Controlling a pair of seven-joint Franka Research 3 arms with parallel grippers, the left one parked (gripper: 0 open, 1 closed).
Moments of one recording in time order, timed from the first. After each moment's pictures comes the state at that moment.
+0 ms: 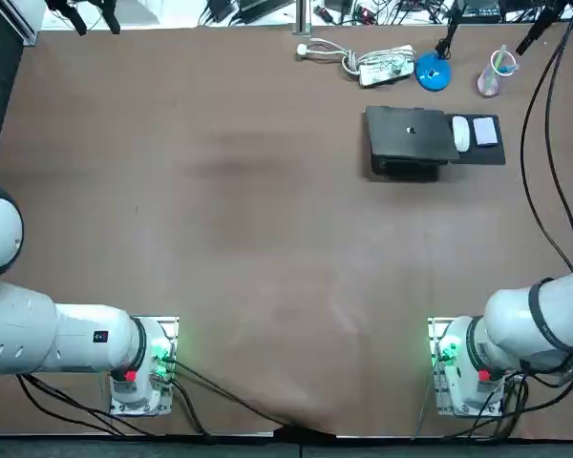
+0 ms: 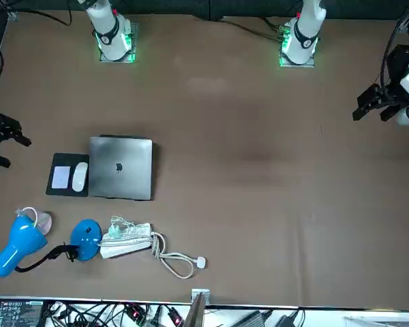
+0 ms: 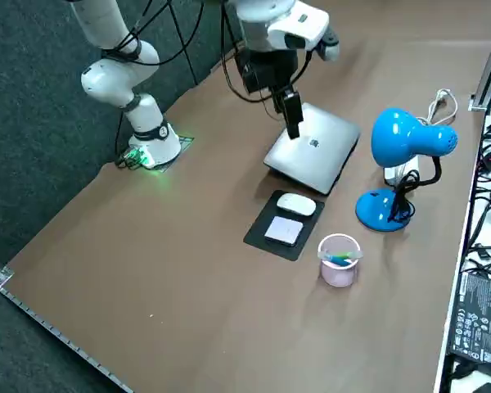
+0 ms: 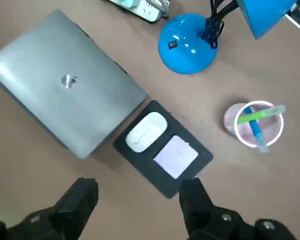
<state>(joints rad) -0.27 0.24 0.04 -1.55 0.09 1.74 -0.98</state>
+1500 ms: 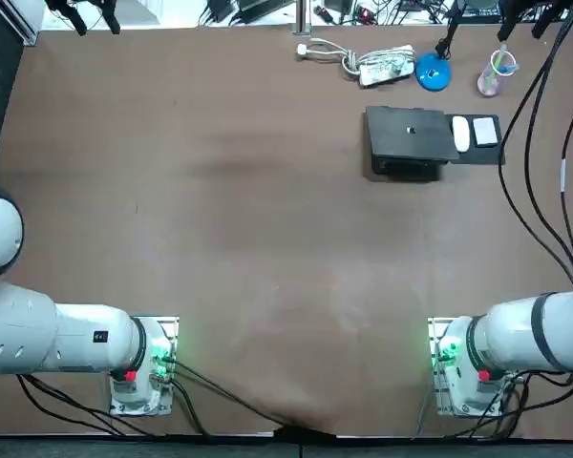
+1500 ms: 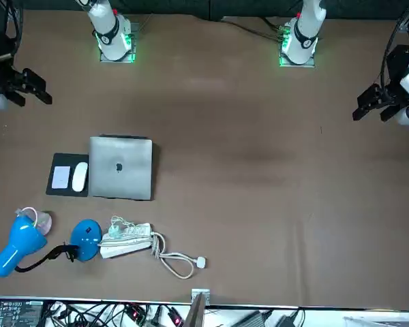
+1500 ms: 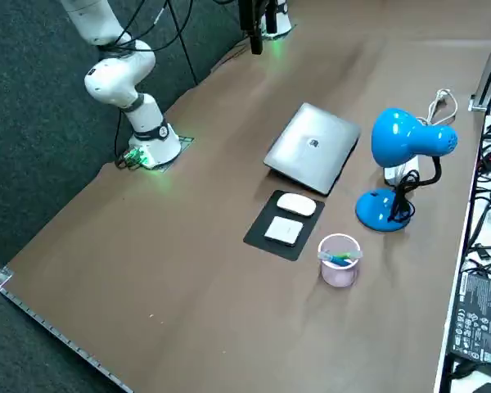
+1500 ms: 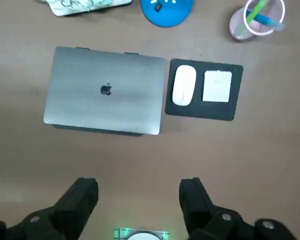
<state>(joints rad) 0.00 -0.03 -0.01 -1.62 0.02 1.50 -0.07</state>
